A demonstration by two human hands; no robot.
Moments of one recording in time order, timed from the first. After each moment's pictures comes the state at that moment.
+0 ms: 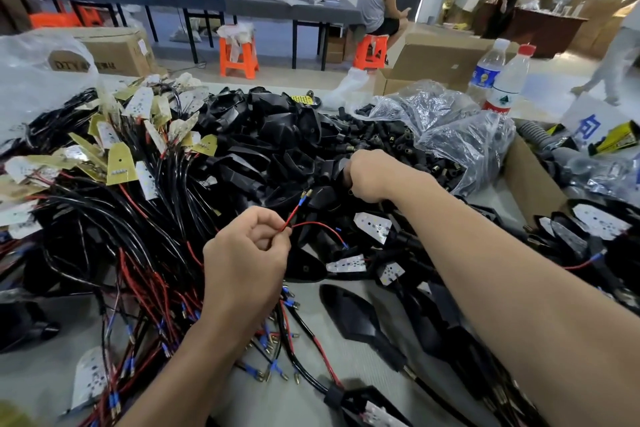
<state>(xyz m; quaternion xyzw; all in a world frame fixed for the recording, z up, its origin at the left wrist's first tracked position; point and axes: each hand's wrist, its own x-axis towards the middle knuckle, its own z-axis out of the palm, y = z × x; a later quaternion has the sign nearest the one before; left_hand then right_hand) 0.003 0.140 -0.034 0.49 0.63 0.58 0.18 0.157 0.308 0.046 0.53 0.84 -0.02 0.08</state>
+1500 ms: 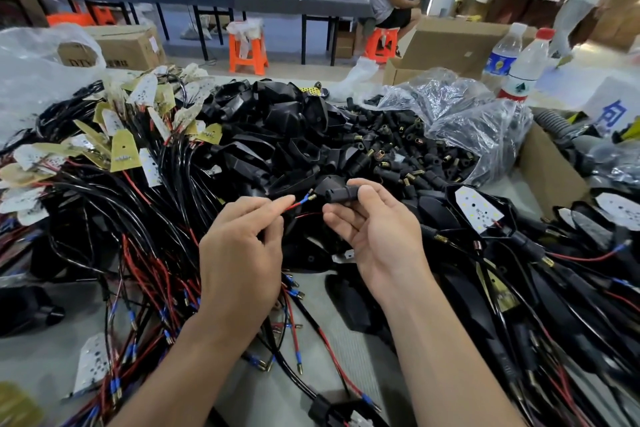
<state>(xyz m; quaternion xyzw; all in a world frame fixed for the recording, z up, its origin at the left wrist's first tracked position) 0.004 0.125 -0.026 0.58 0.63 0.51 -0.05 0.147 0.188 -0.005 0.36 0.29 -0.67 -0.58</state>
